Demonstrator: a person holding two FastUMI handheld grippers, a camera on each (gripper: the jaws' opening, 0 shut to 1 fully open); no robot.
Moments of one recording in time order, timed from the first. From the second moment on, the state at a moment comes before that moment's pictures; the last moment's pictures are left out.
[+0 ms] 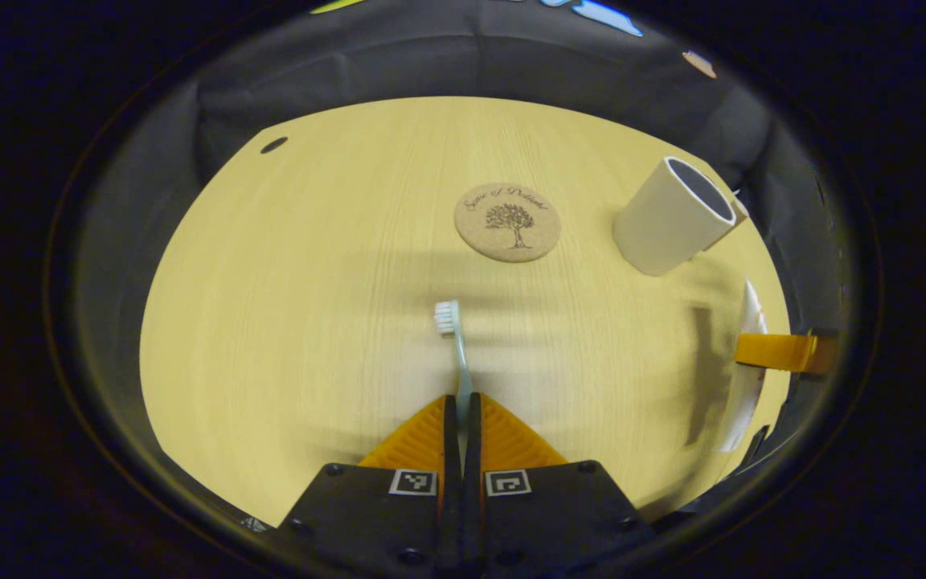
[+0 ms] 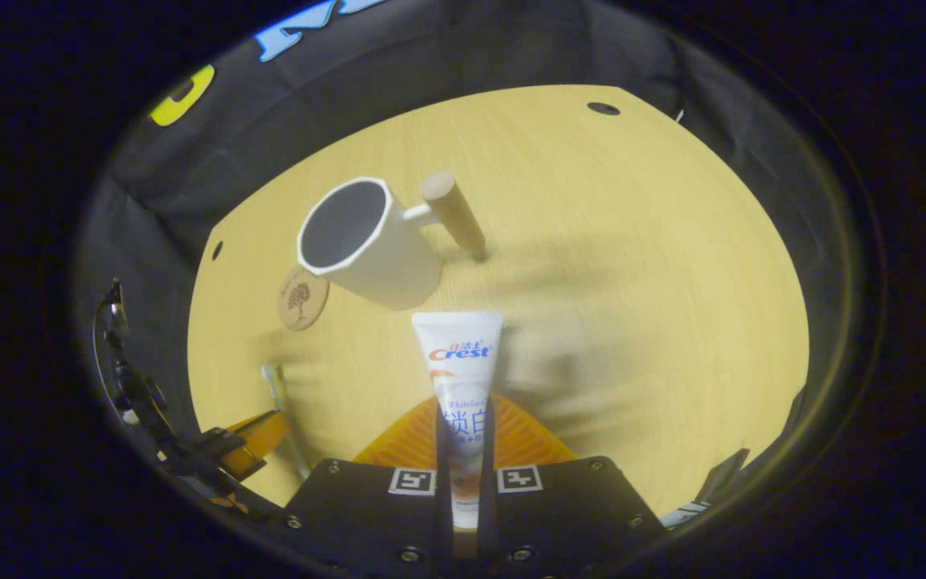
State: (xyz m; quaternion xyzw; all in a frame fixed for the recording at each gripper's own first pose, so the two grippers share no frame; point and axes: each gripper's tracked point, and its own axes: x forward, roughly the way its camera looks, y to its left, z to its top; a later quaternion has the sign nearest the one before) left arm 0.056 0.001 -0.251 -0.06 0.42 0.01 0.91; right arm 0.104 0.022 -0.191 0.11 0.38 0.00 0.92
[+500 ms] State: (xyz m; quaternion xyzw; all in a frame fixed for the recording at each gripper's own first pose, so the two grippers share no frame) left arm 0.061 -0.013 -0.220 -0.03 0.38 -0.01 0.92; right arm 0.118 0.029 -0.116 0.17 0.31 0.03 0.94
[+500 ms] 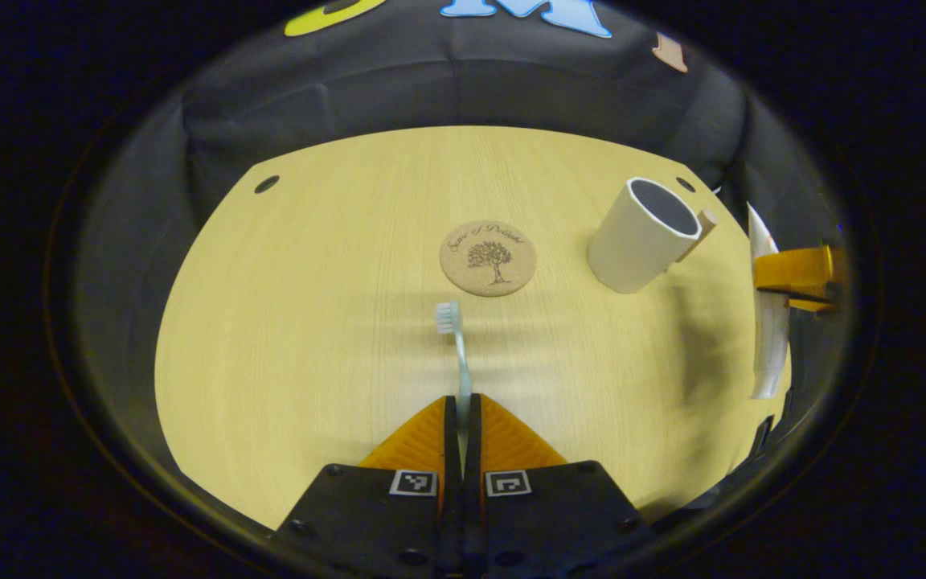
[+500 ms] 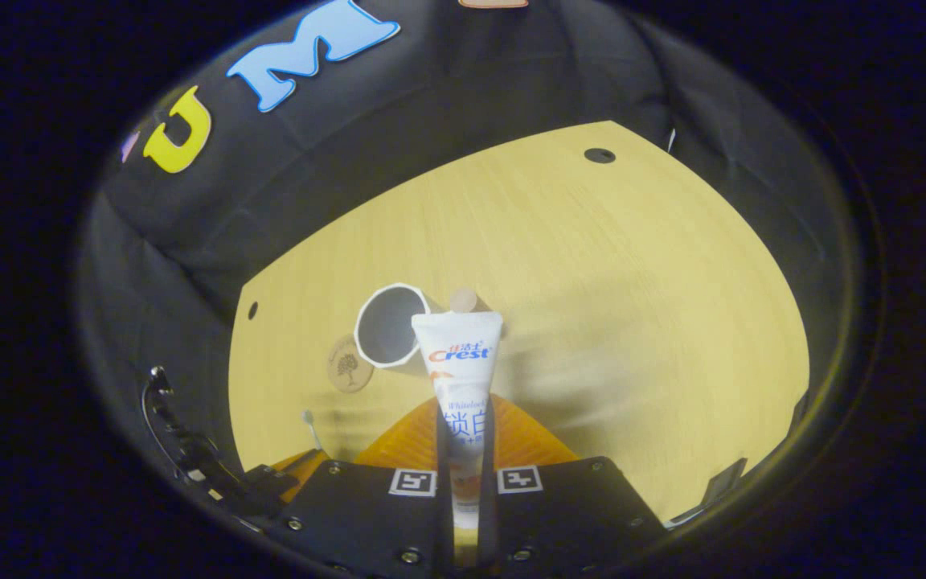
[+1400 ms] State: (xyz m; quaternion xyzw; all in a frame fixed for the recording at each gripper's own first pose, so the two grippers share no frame) left arm 0.041 0.011 -0.221 -0.05 0.38 0.00 0.92; right arm 0.213 0.057 -0.009 0.23 0.18 0.06 0.95
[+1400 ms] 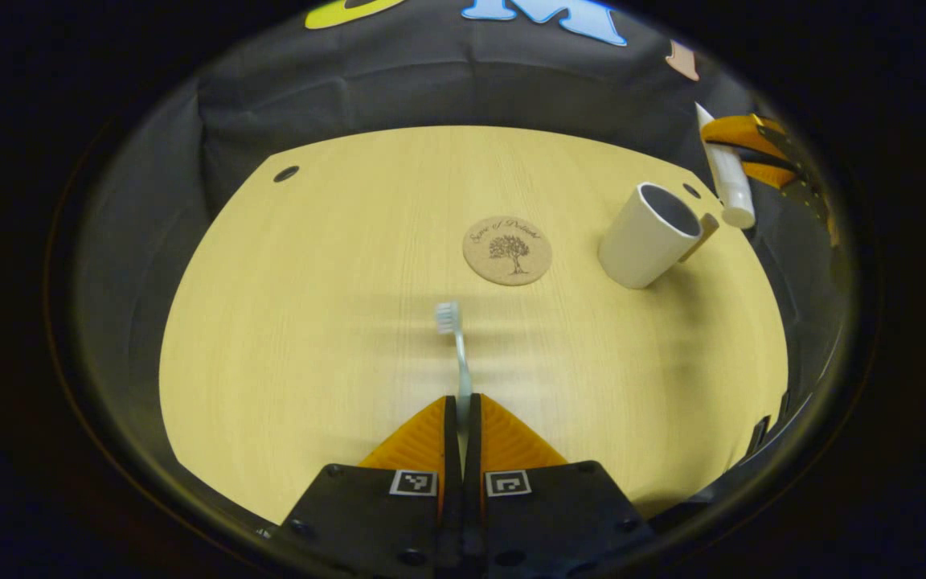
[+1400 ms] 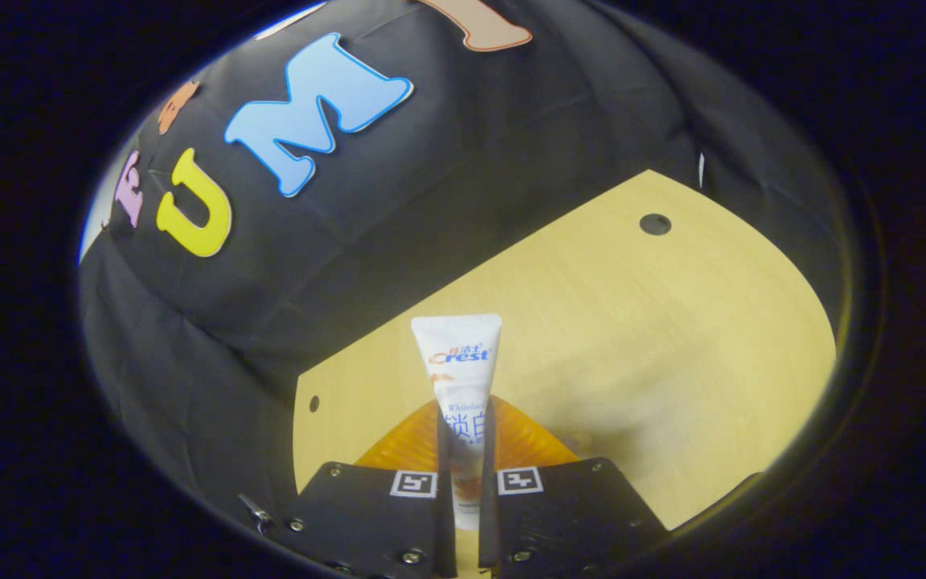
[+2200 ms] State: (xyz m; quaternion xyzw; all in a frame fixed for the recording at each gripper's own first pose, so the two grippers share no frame) left arm 0.017 0.028 -0.214 -0.07 0.38 0.02 0.92; right arm 0.252 0.072 -0.041 0.11 0.13 0.06 0.98
